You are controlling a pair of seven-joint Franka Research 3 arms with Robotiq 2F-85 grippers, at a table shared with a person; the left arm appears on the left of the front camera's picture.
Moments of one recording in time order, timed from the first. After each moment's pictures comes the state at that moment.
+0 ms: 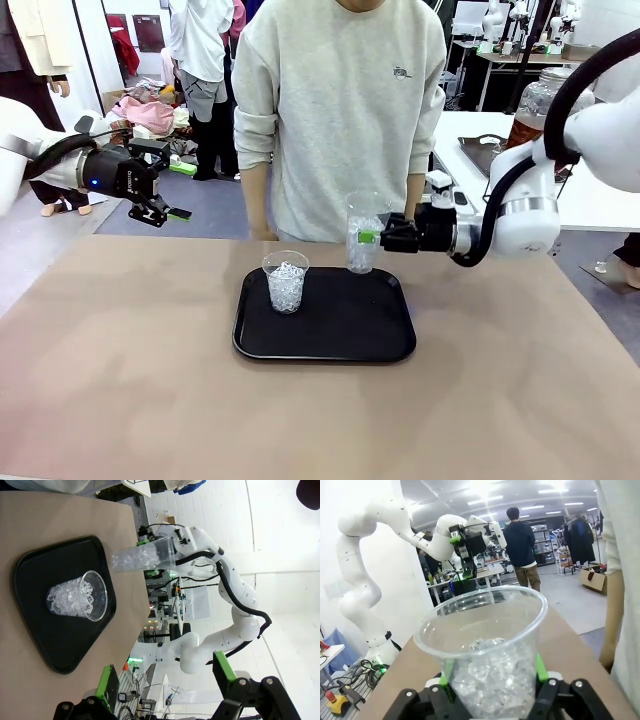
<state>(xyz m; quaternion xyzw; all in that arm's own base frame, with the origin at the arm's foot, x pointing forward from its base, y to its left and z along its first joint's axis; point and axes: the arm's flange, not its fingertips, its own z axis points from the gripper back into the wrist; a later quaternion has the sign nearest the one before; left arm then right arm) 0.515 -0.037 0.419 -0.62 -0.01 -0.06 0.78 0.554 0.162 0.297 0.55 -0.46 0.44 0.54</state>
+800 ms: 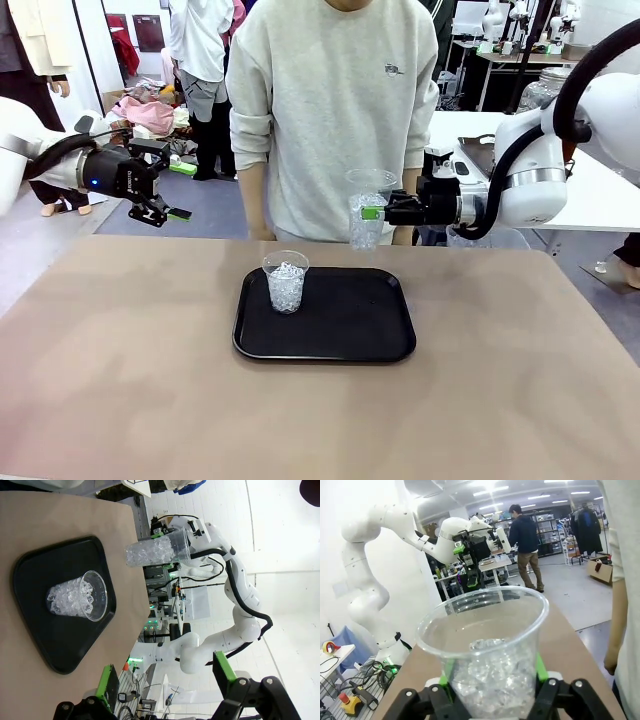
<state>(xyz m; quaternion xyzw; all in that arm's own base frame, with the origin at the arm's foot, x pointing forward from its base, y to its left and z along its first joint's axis) 0.515 -0.037 0.419 -0.62 -0.01 -0.06 0.78 0.571 0.161 0.335 0.55 -0.42 0.46 0.55</state>
